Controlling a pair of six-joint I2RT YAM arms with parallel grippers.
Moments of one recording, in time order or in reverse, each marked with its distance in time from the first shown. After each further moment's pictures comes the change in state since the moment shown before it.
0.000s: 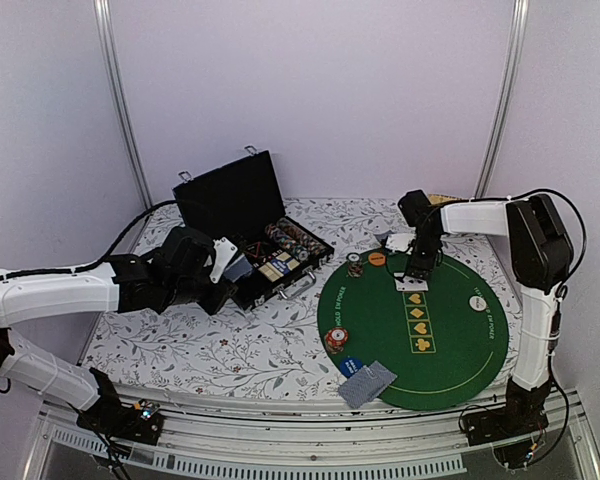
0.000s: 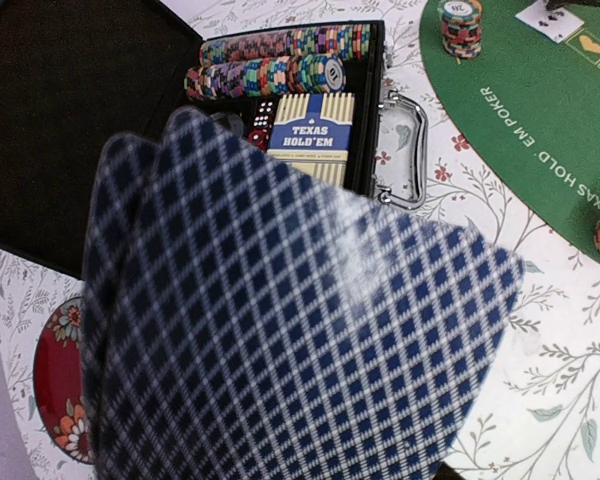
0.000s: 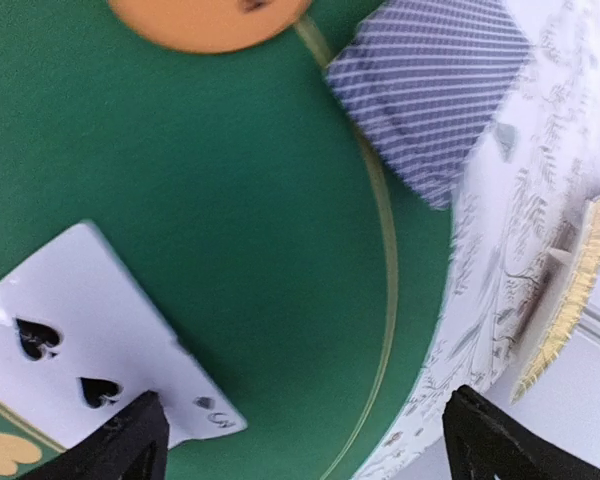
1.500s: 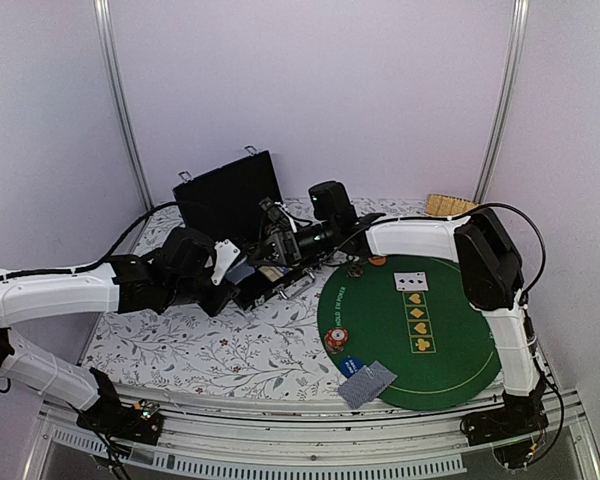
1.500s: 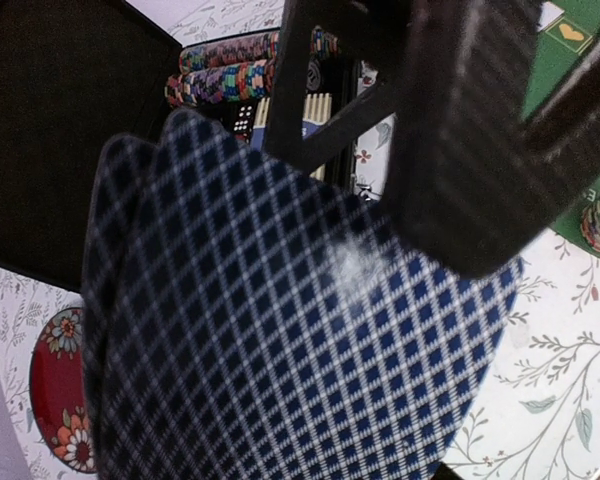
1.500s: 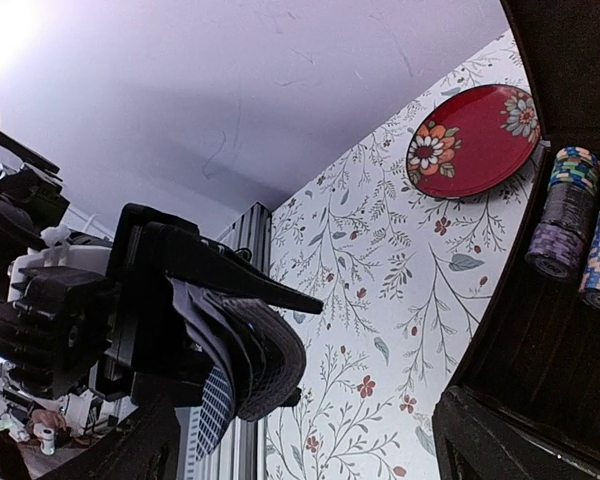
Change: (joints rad) left arm -0.013 0.000 0.000 0.001 0.030 0.028; right arm 0.418 0.195 0.301 0.669 -1.331 1.289
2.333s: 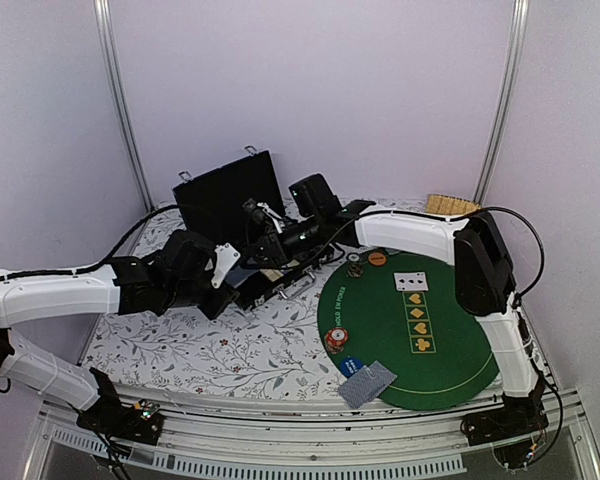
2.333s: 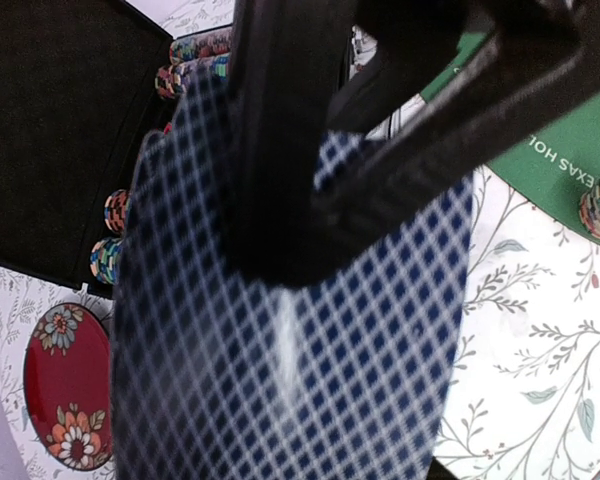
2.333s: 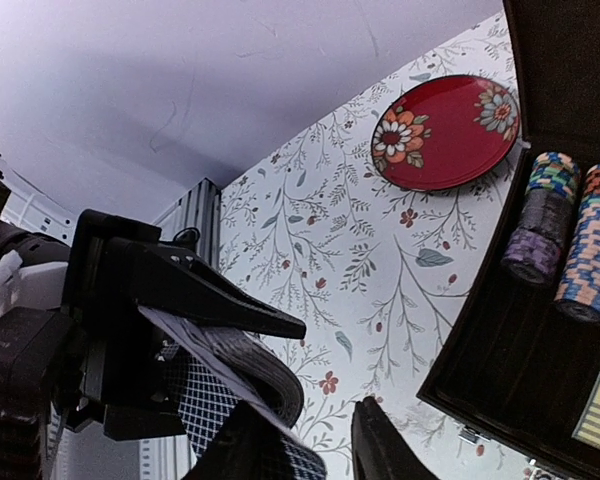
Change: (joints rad) left arm 0.000 0.000 -0.013 -0.006 0.014 0.006; right arm 0.047 0.061 0.218 -0.324 0.145 -0.198
